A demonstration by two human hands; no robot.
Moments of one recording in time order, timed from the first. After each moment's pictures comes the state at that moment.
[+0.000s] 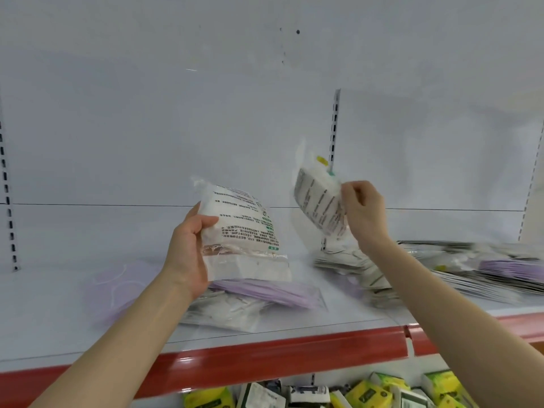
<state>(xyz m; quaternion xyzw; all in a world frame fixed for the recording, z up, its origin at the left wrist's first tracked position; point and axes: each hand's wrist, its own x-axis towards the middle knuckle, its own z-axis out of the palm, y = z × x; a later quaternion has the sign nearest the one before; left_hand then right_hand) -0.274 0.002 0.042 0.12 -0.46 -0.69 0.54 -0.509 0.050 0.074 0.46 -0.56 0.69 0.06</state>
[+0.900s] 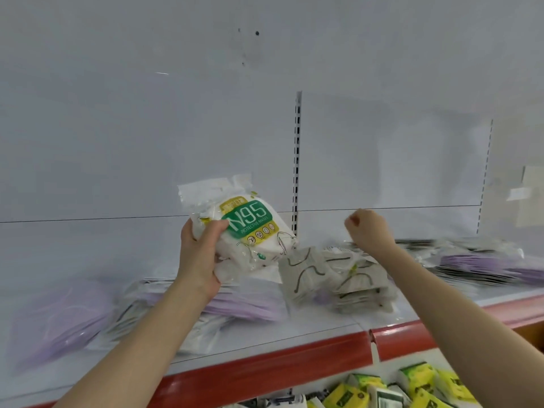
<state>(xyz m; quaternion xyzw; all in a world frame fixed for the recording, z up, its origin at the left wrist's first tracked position) -0.354 -0.001 0.040 0.22 -0.45 -0.62 0.60 -0.617 0.063 0.052 0.42 -0.80 0.41 0.12</state>
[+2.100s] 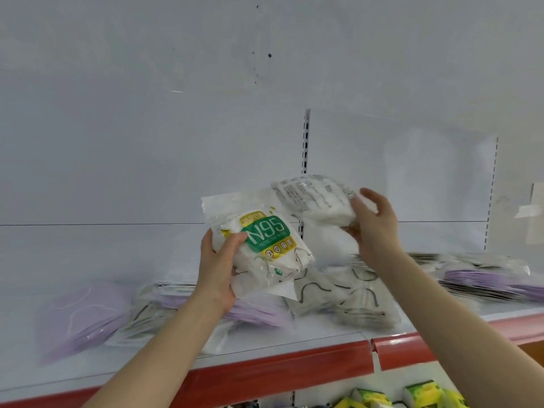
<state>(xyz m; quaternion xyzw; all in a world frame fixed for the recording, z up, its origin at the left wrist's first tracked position) -0.354 0.015 0.035 0.20 -0.45 -0.64 0.59 -0.546 0.096 0.085 0.35 -0.42 0.83 -0.14</state>
